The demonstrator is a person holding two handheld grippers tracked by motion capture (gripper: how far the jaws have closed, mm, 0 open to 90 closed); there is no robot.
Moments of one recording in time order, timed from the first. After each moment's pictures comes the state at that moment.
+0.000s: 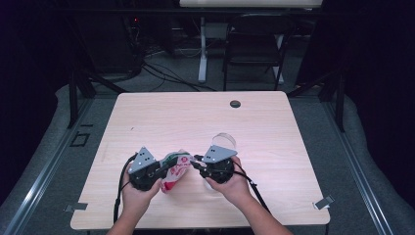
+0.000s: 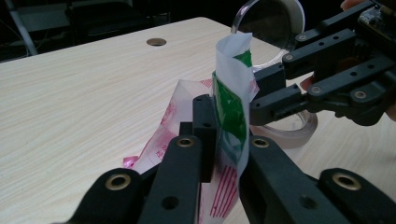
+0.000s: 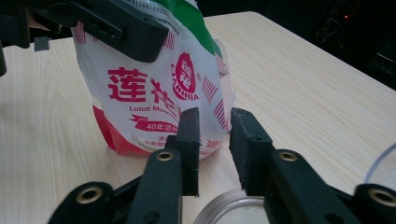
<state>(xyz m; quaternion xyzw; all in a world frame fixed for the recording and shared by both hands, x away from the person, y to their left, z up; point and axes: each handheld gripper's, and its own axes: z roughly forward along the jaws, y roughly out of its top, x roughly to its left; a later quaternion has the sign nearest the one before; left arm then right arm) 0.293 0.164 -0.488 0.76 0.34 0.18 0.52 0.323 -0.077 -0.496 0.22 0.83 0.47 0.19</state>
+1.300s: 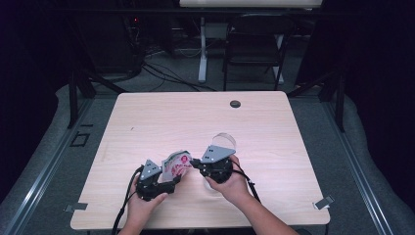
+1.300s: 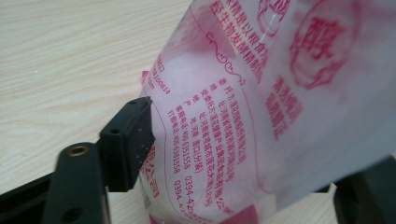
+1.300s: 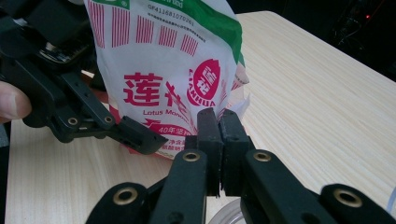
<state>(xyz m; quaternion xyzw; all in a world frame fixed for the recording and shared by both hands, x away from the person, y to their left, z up) 0.302 0.165 -0.562 0.77 0.42 0.16 0.45 0.324 -0.075 -0.496 0.20 0.84 0.48 0.17</state>
